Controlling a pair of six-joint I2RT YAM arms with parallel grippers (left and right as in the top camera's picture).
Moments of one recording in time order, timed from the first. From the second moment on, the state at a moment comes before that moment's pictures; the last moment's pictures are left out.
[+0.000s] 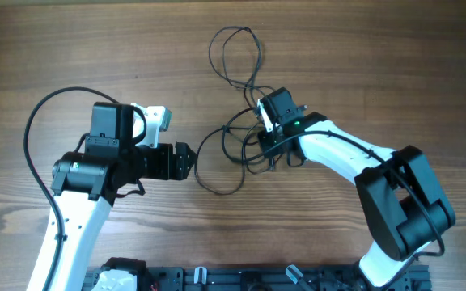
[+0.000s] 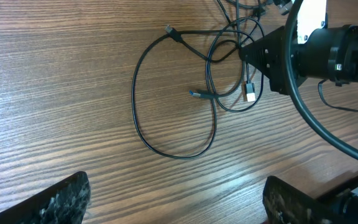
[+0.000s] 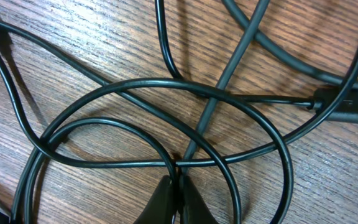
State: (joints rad) left arm -0.14 1.12 0.99 -0.98 0.38 -0.10; right arm 0.51 1.85 1.03 -0.40 -0.02 0.11
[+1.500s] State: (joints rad) left arm -0.14 1.14 0.99 -0.94 0.34 -0.09; right arm 0.49 1.80 1.22 -0.48 -0.24 -0.01
